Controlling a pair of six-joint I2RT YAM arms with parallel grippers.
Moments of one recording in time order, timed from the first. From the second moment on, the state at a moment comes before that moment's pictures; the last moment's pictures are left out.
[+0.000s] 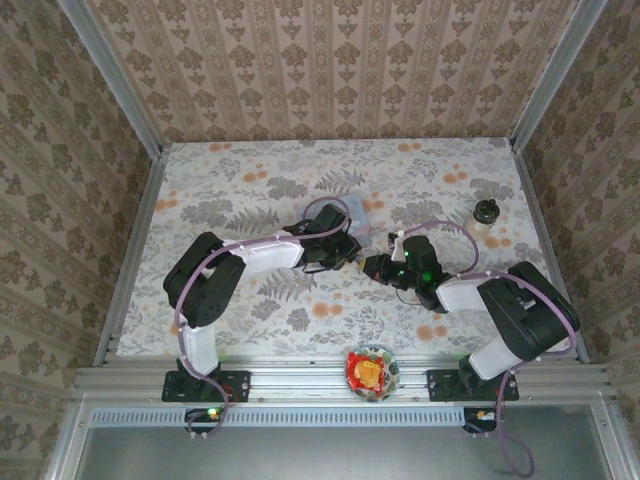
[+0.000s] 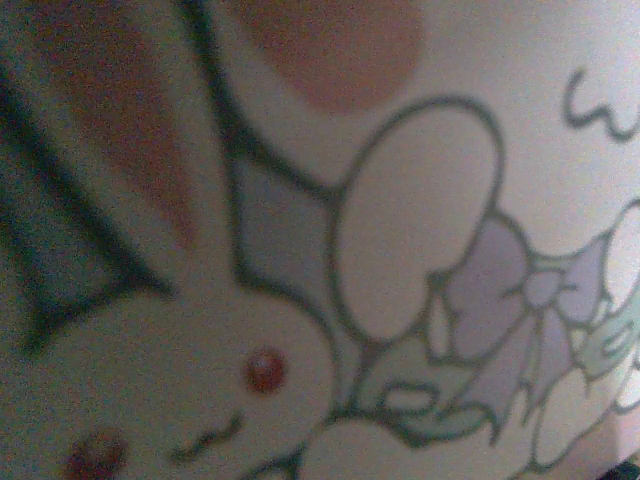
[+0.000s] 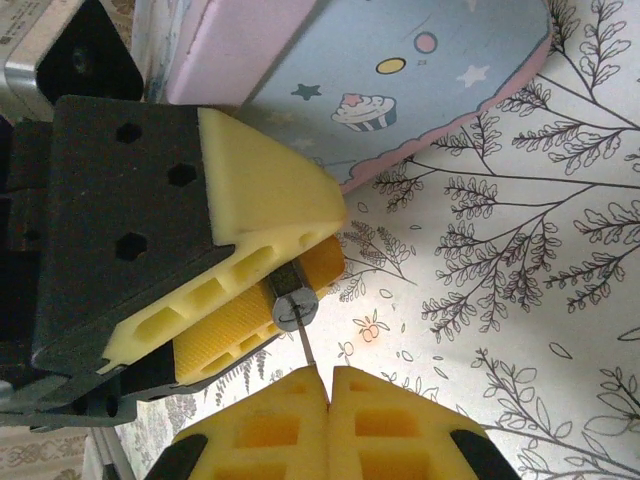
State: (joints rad) left arm -0.84 1.89 1.17 -0.18 0.17 -1.36; right arm 0.43 1.53 0.41 0.57 -0.40 0.85
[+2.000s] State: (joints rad) left arm -0.84 1.88 1.17 -0.18 0.22 -1.38; right arm 0.52 1.45 0.34 0.60 -0.24 0.86
